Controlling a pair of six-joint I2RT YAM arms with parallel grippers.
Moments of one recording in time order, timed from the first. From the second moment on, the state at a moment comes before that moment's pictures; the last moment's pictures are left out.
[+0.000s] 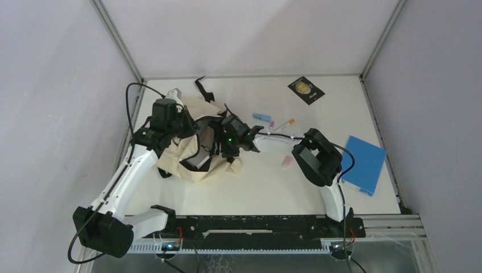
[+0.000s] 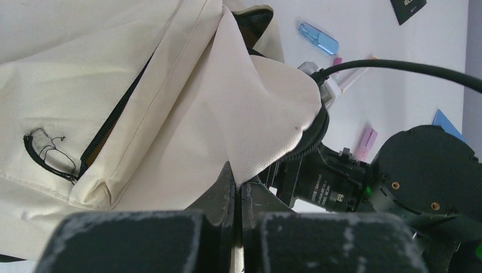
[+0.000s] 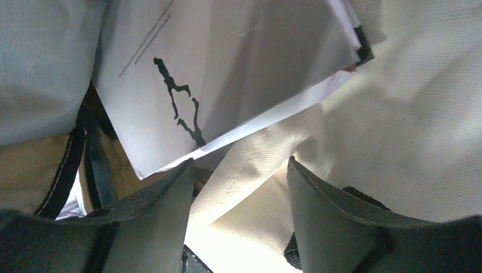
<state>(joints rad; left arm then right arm) -0.28 1.13 1.05 -0.56 0.06 -0.53 0.87 2.07 1.44 -0.21 -0.22 0.83</state>
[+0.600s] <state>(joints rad) -0.27 1.14 1.05 -0.56 0.05 -0.53 0.90 1.99 1.37 -0.26 -0.15 0.80</state>
